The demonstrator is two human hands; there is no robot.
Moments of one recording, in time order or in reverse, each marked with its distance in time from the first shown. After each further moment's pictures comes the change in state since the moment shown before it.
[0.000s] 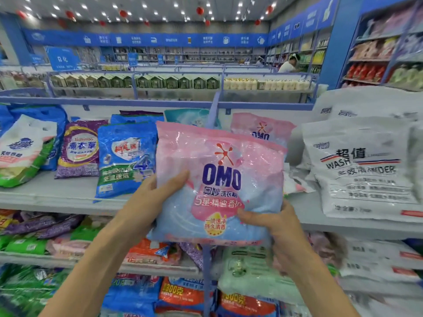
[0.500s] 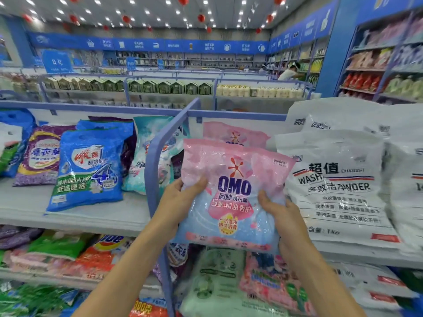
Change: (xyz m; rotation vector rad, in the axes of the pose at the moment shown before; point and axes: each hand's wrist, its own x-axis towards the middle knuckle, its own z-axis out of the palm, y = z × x) left_hand 0.090 -0.052 0.136 0.004 0.144 -0.077; right_hand 0.063 -0.032 -0.125 0.022 0.202 -0.017
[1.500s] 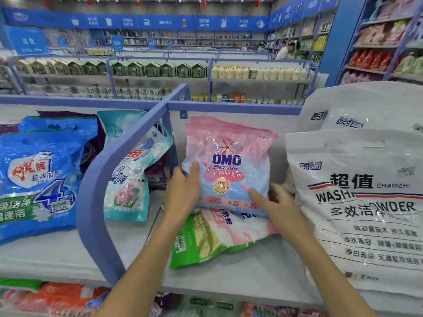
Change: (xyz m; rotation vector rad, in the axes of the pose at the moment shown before) left_hand 0.159 -0.031 0.047 0.554 0.290 0.075; right_hand 0.140 0.023 -0.018 -0.597 -0.044 -0.022
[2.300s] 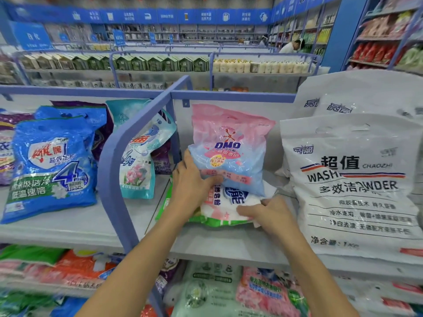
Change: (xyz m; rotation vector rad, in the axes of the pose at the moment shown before) left_hand -0.025 -0.022 0.005 0.240 -0.077 0.215; right_hand -0.057 -0.005 0.016 -0.107 0.018 0.300
